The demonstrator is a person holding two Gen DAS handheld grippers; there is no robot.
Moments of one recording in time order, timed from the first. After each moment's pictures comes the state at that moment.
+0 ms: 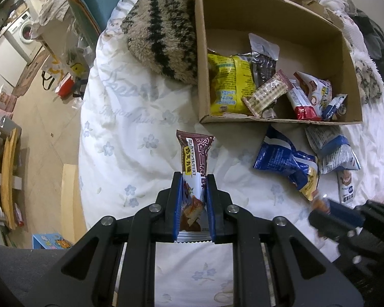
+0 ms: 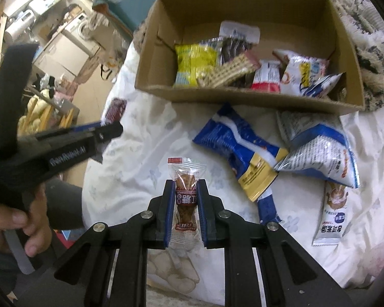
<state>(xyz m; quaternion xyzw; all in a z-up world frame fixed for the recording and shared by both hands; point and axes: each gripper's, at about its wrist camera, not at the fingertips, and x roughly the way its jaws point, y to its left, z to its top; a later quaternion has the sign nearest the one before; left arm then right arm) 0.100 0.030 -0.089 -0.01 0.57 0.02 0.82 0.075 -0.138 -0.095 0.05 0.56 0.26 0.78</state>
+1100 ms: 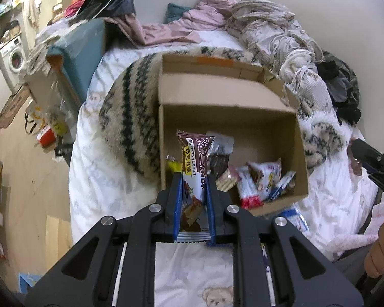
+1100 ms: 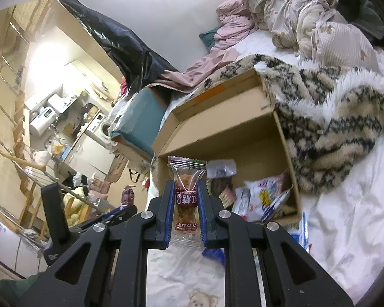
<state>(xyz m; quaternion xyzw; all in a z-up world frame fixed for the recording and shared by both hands) 0.155 0.013 0.017 -0.04 0.44 -0.06 0.90 0.144 -0.261 0.029 0.25 0.37 0.25 0.86</state>
